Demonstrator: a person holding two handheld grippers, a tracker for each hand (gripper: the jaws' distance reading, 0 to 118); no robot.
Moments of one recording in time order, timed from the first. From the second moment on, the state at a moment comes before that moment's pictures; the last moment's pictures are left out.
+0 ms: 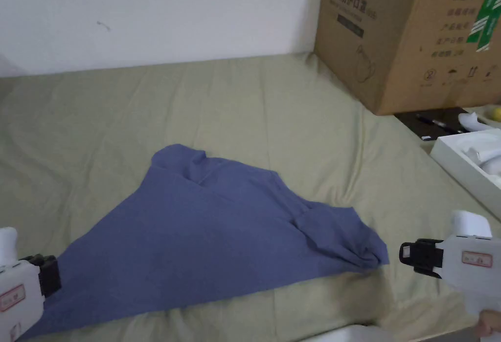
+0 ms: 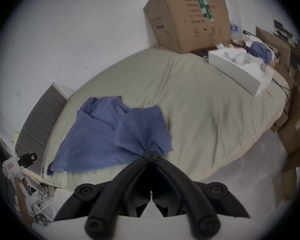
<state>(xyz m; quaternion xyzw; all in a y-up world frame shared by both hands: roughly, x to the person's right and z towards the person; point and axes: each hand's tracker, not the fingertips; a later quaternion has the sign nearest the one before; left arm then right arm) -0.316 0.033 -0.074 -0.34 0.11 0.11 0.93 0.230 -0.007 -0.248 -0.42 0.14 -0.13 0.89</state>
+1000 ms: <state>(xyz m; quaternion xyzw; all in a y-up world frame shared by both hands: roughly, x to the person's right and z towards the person) -0.354 0.005 -0.288 -0.40 0.03 0.04 0.91 0.185 -0.049 -0.333 -0.48 0.11 -0.13 0.86</state>
